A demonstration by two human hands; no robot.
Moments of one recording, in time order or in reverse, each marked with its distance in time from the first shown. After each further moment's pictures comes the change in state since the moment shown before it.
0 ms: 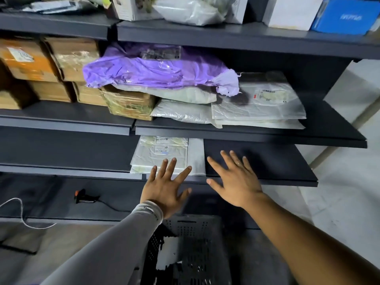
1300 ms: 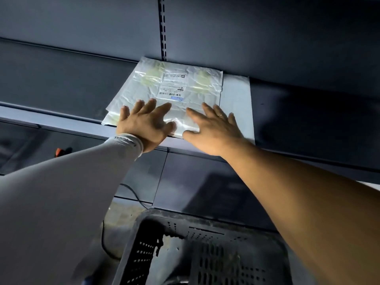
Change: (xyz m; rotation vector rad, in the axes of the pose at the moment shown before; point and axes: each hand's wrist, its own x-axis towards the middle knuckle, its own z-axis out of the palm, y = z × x) left_hand 0.205 -0.167 0.238 -0.165 0.076 -0.341; right_hand 0.277 -0.073 0.258 0.269 -0.149 -0.072
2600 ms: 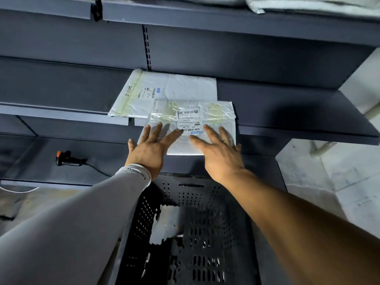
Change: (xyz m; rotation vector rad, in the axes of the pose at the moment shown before) left_hand -0.182 0.058 -0.023 -0.036 -0.147 0.147; right_hand -0.212 -0.004 0.008 -0.077 0.055 0.119
